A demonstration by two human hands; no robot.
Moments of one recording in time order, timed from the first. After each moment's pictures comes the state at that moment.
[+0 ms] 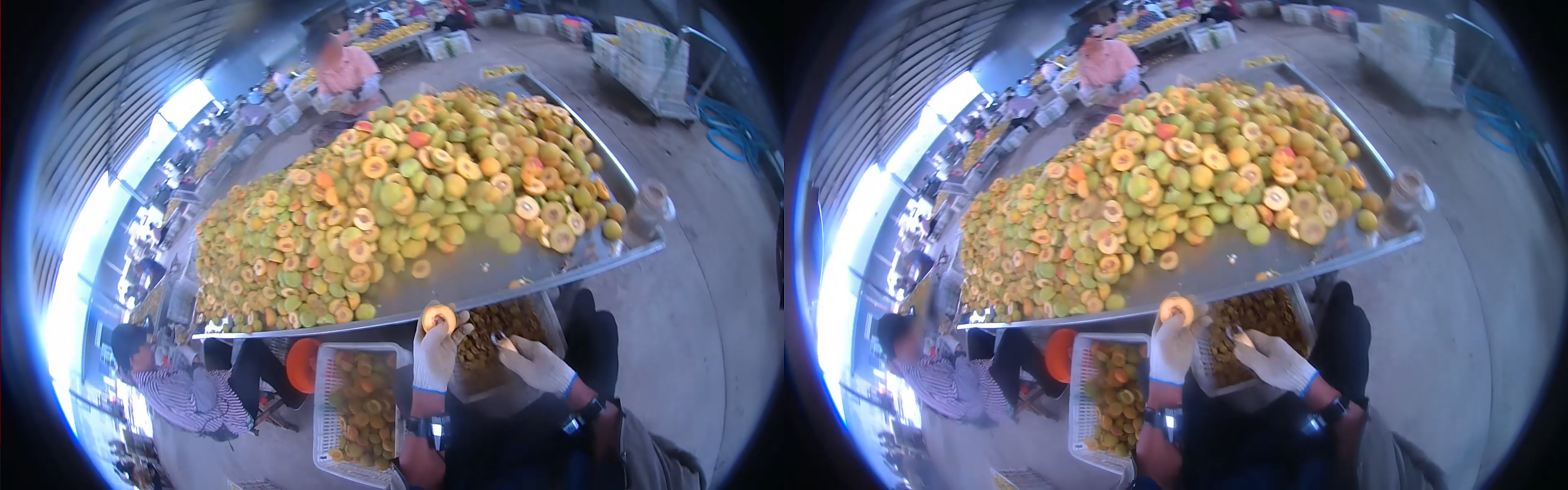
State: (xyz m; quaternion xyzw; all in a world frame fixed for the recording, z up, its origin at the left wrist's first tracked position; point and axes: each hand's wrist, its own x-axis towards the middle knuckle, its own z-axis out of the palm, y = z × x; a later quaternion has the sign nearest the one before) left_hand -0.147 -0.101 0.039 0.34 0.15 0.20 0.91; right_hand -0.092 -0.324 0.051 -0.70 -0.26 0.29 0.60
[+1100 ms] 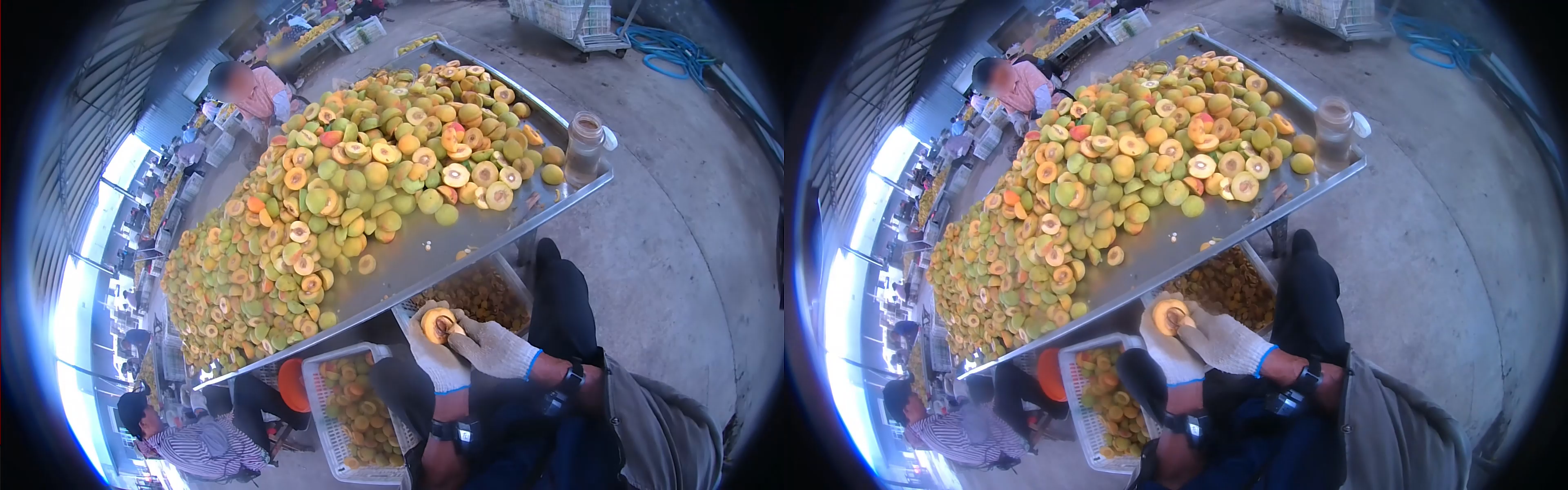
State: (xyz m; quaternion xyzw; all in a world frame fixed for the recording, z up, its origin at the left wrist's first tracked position) left_hand -0.137 -0.208 0.069 0.33 0.33 0.24 0.85; right_hand -0.108 -0.318 0.084 -0.78 -0.20 0.30 0.50
